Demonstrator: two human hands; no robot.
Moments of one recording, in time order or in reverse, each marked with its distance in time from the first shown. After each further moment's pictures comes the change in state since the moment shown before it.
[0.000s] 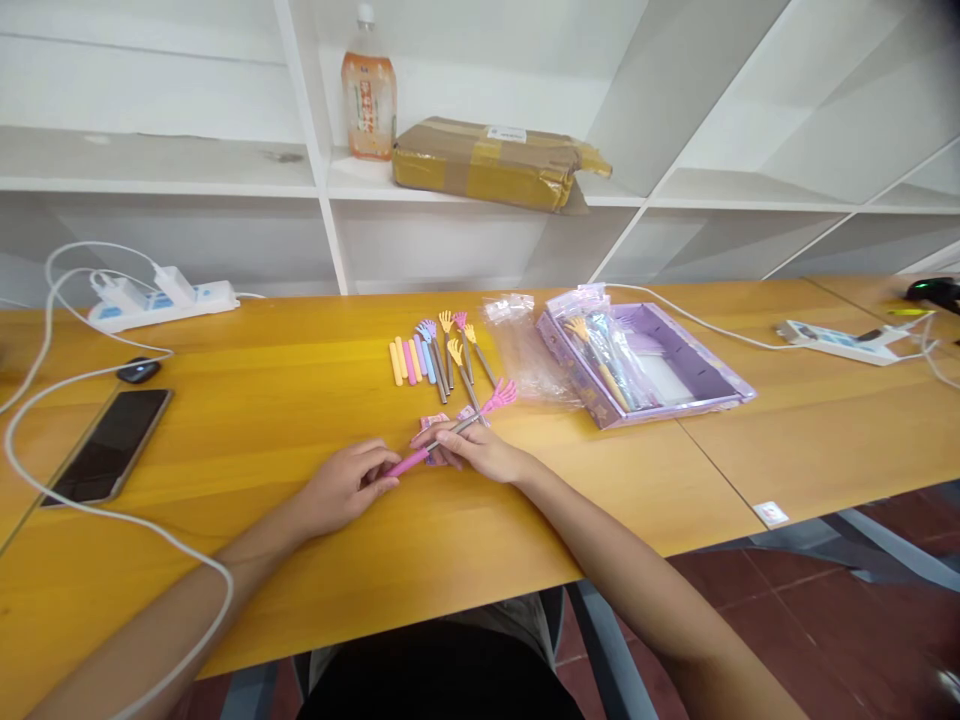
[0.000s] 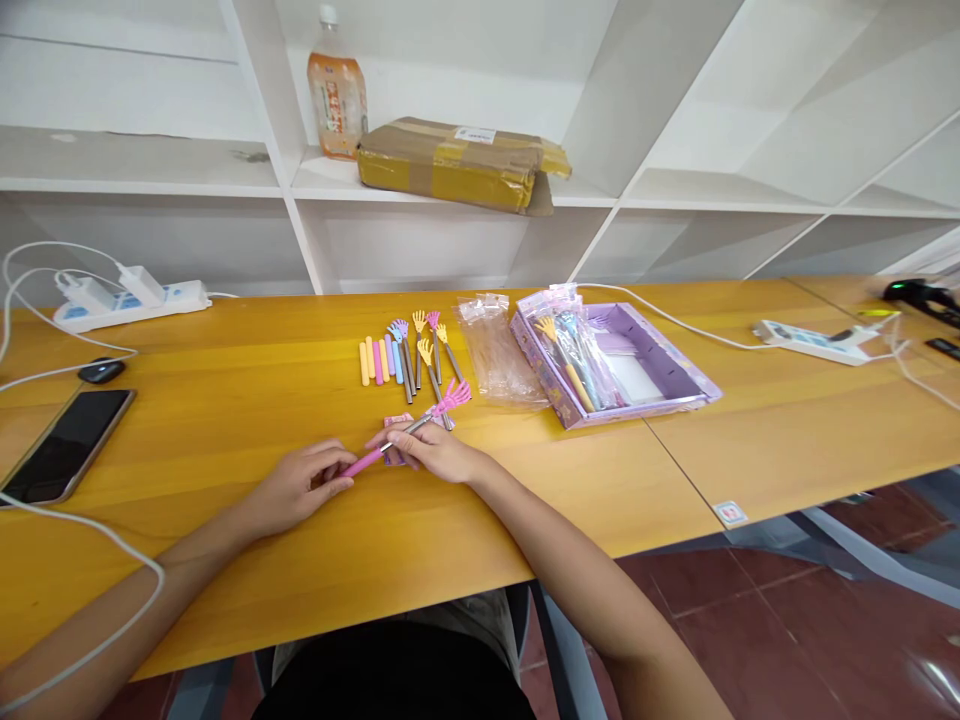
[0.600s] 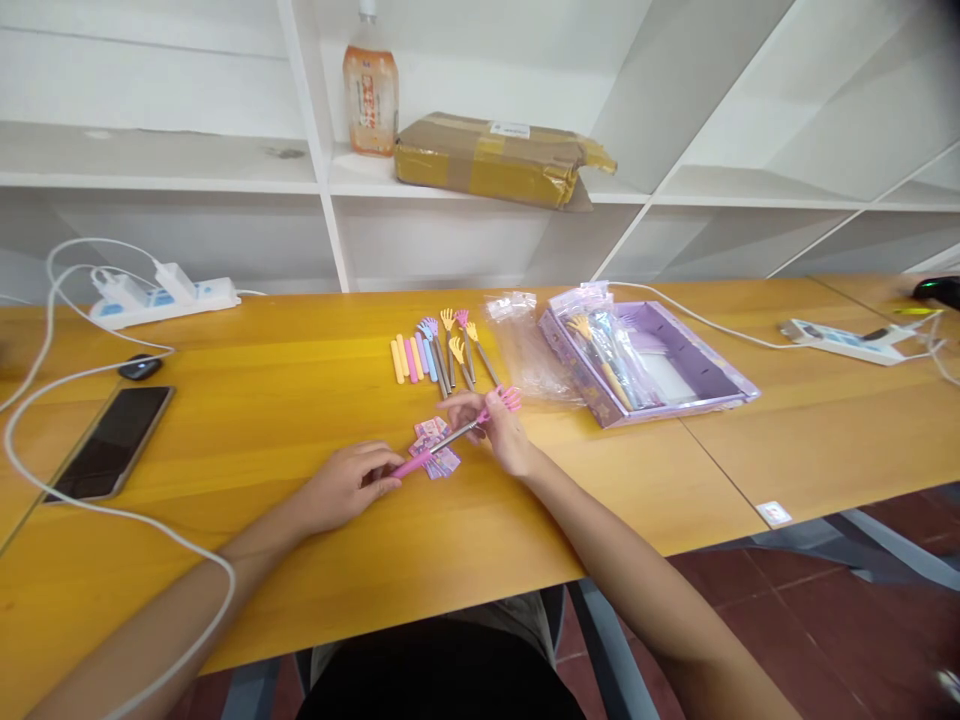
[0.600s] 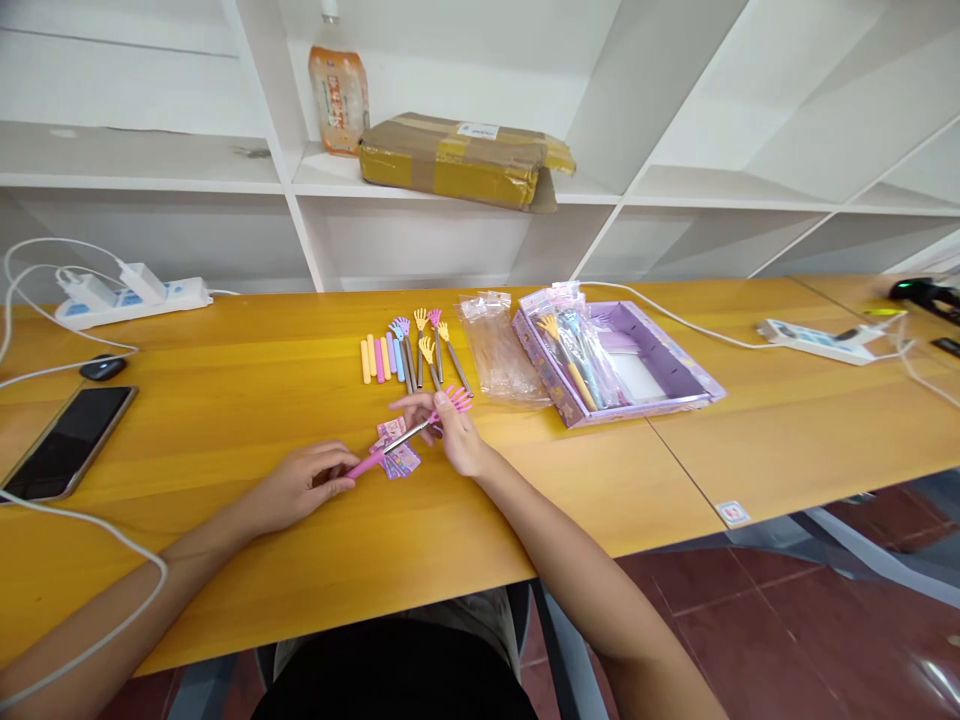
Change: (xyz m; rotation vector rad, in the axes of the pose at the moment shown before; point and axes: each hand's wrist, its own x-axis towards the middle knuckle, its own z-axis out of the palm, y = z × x) left_hand 0.001 0.000 0.000 -0.034 -0.038 -0.031; right_hand -0.007 0.001 -0.011 0.076 0.338 -0.048
